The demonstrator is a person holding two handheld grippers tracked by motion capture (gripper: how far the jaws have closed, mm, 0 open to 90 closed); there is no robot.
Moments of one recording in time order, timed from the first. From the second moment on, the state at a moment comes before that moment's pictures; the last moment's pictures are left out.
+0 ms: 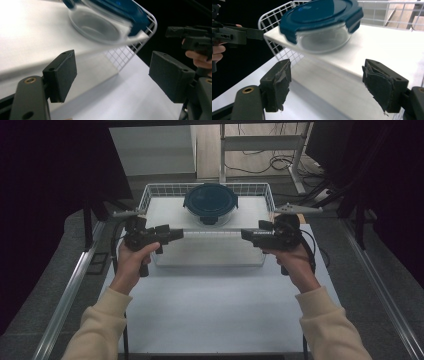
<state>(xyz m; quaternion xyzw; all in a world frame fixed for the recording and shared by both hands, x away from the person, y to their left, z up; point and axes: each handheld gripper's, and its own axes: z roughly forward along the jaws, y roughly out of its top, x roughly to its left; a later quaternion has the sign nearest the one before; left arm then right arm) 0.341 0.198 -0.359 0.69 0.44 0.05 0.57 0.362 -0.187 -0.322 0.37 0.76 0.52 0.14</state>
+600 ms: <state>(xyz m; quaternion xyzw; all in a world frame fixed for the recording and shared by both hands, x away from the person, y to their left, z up) 0.253 0.211 -0.472 0.75 0.47 0.09 0.47 0.279 -0.223 -0.439 0.39 0.78 0.47 0.14</state>
